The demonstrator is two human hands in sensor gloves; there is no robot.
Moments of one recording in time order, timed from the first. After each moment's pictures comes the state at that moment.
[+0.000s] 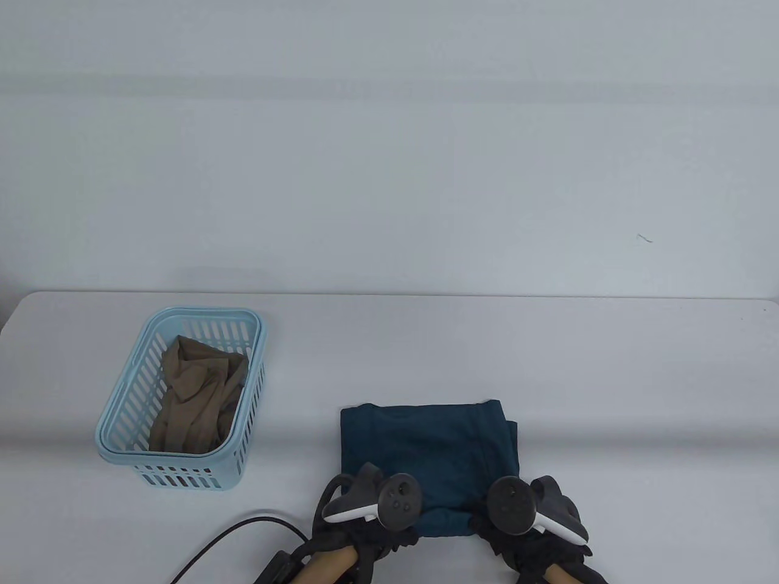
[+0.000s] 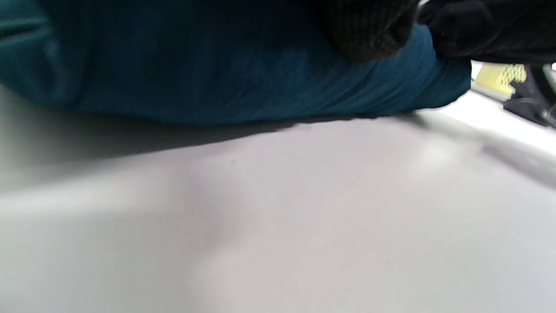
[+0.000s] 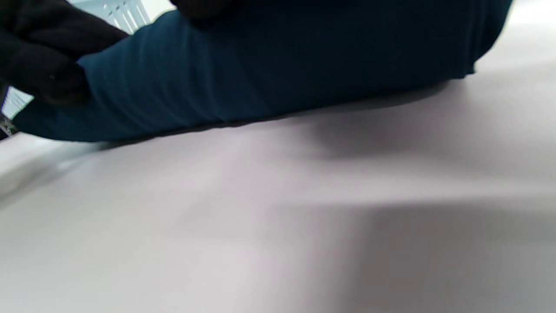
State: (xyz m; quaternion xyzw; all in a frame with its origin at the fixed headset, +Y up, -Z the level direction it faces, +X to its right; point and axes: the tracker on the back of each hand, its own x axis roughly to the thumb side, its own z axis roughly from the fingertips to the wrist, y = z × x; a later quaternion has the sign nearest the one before) left_hand -0.049 -0.760 -0.337 -0.18 -0.32 0.09 0.93; right_hand 0.171 -0.764 -0.321 0.17 0.18 0.95 0.16
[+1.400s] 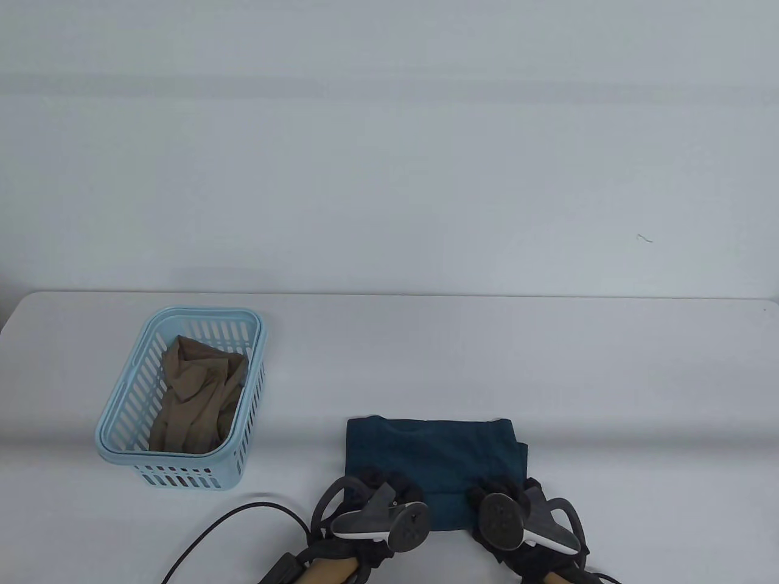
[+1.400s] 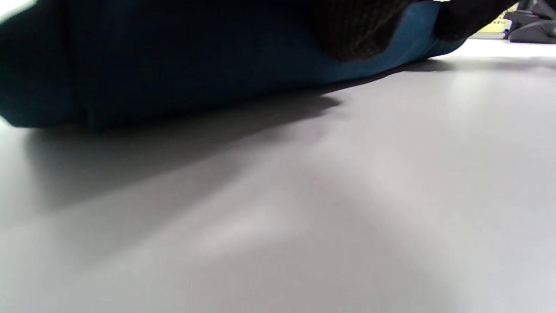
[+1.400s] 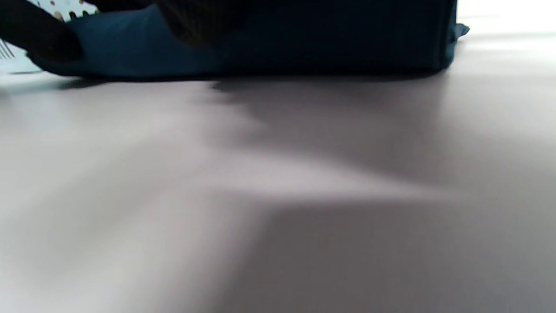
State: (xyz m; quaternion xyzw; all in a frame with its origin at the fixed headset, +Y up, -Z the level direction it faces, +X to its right) left_hand -0.040 -0.768 -0.330 -0.10 -0.36 -0.04 0.93; right_hand 0.166 -0.775 -0.317 0.20 0.14 0.97 0.06
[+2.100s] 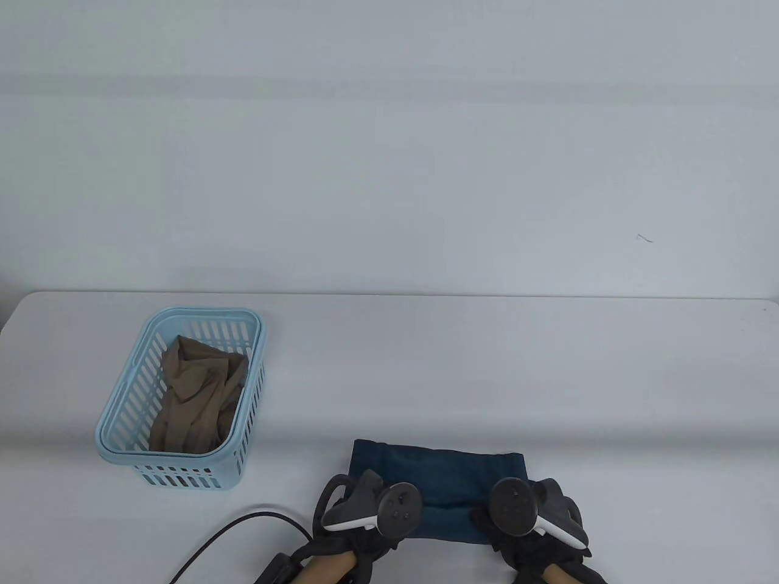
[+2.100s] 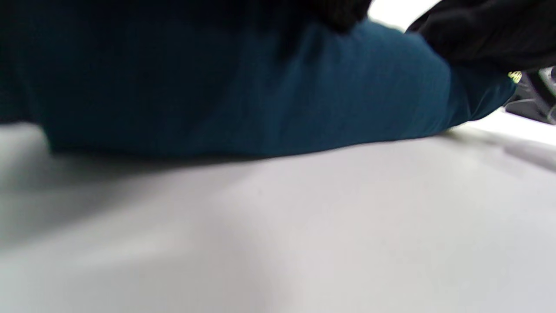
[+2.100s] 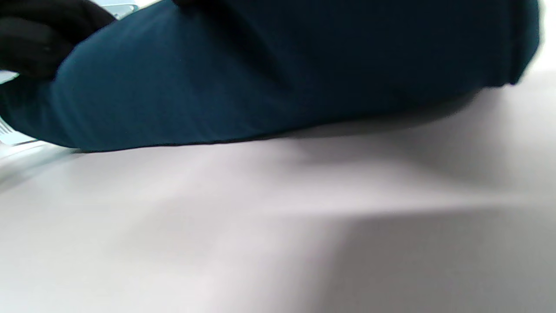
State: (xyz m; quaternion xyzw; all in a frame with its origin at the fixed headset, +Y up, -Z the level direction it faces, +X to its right) left_hand -0.049 -0.748 -0.328 -0.10 -0.34 0.05 0.93; right_hand 0.171 -0.767 -0.321 0.16 0.14 0.97 0.13
